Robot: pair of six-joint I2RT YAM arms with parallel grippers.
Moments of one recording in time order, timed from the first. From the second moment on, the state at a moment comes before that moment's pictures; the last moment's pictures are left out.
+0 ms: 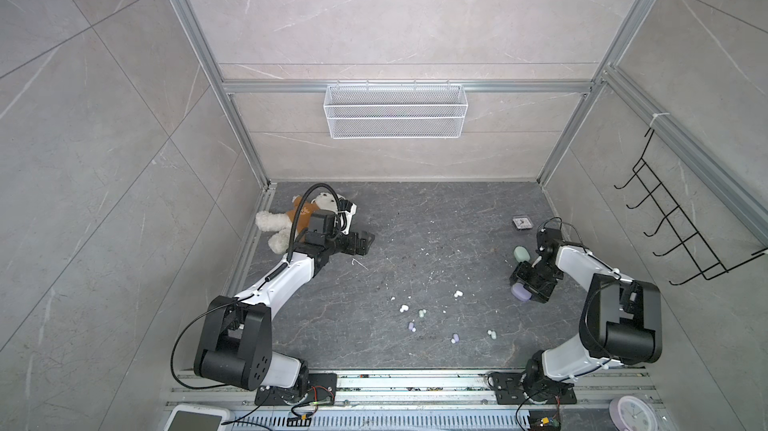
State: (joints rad) left arm -0.28 1.43 0.89 -0.13 0.34 -0.08; right arm -0.22 1.57 0.91 -0.84 -0.10 0.46
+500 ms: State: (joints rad) left arm -0.28 1.43 0.88 -0.13 0.34 -0.08; right arm -0.22 1.58 0.91 -0.84 -0.10 0.46
